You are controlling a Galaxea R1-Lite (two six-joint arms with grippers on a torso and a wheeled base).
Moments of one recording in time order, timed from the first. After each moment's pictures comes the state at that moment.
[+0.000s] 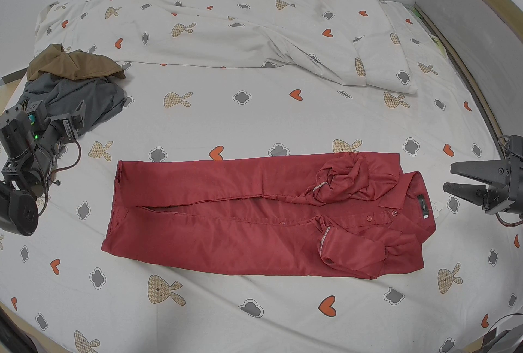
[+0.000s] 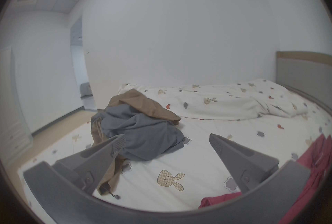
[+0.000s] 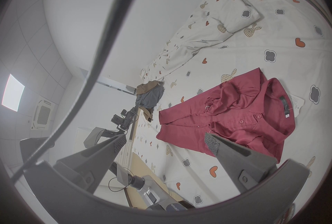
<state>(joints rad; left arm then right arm) 0.13 1.76 -0.70 -1.22 0.16 0.07 0.00 1.20 -0.65 -0.23 0.92 0.56</state>
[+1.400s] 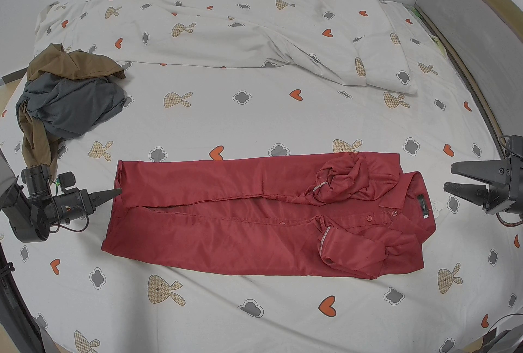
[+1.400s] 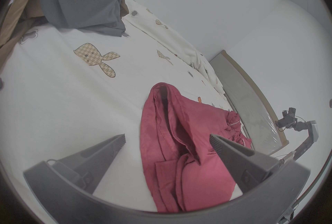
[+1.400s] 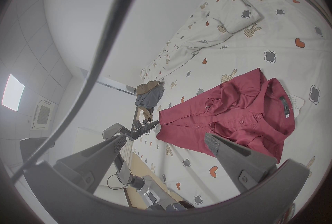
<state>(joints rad) 0.39 2.19 -0.80 -0.93 -1.01 -0.13 0.00 1.20 -0.65 -0.23 0.92 0.56</state>
